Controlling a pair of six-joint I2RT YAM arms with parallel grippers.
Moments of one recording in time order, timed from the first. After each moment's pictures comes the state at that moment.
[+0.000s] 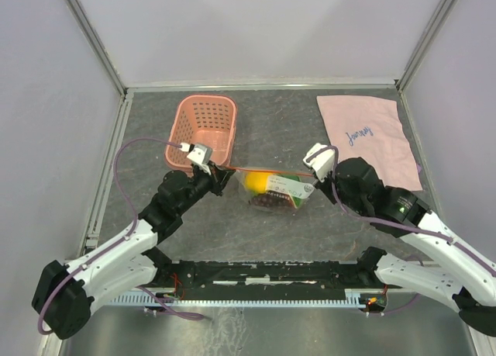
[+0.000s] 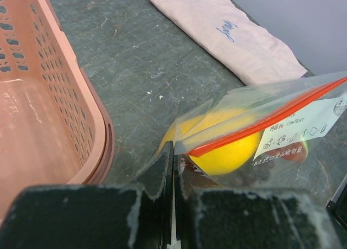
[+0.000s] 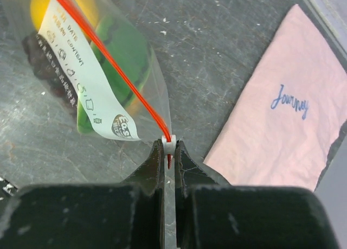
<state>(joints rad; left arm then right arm) -0.64 0.85 0.44 0.32 0.04 -0.27 0.84 0.83 1.01 -0.78 0.28 -0.21</state>
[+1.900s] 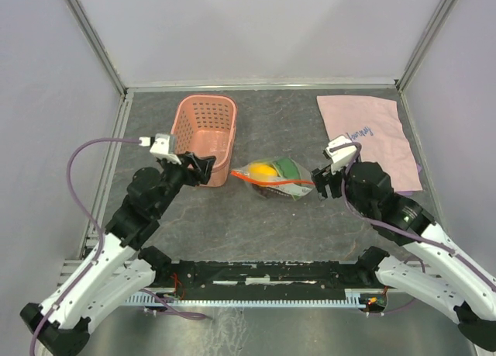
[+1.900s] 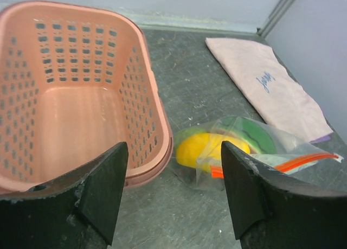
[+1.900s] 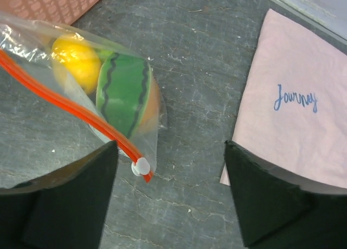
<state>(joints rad) -0.58 0.67 0.67 -0.09 -0.16 -0.34 0.76 0.74 0.88 -0.55 0.31 -0.05</state>
